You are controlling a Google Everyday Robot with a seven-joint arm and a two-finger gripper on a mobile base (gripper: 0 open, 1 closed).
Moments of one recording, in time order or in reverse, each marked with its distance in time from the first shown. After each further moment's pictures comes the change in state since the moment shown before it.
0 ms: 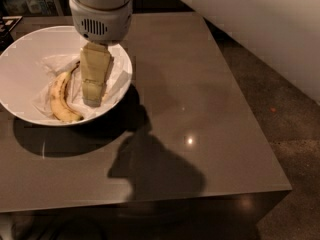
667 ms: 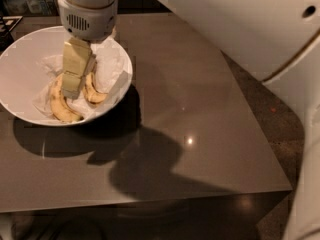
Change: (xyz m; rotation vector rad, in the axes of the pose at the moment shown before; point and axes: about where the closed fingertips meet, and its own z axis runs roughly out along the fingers) arm -0.032 -0.015 0.026 -0.093 -0.036 0.105
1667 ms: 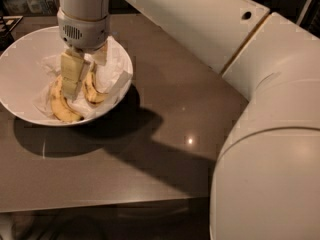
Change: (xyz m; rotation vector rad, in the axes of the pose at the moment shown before) arm -0.020 -0.004 0.049 -0.161 0.028 0.083
